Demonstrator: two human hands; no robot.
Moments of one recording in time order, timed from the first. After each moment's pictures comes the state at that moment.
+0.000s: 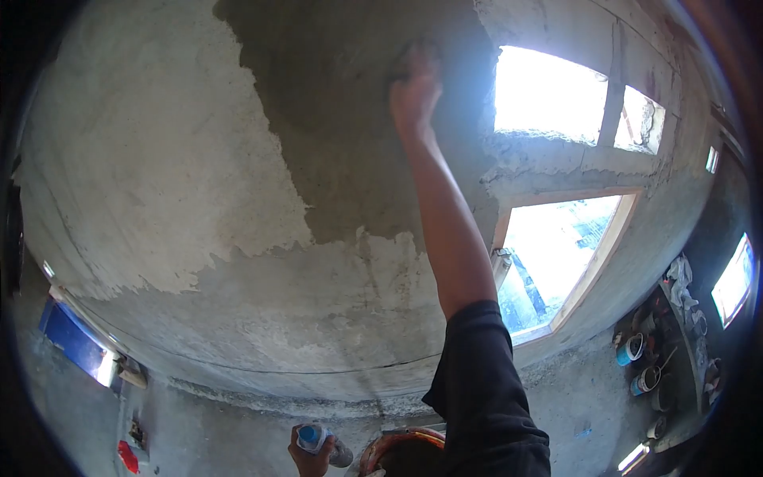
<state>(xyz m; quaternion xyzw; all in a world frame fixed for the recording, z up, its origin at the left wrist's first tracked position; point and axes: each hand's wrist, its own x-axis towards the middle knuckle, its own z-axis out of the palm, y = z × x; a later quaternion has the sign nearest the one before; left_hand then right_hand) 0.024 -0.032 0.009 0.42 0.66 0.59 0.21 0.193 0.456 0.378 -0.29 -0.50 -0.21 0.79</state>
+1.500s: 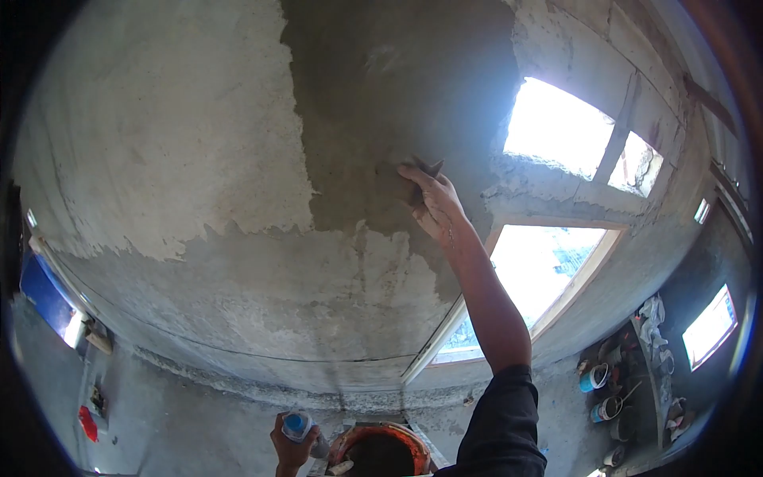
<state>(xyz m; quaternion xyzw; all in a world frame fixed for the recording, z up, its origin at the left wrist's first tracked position) 0.024 -0.036 -0.001 0.45 0.67 0.55 0.21 0.225 0.328 0.301 -0.25 -0.47 0.65 0.54</state>
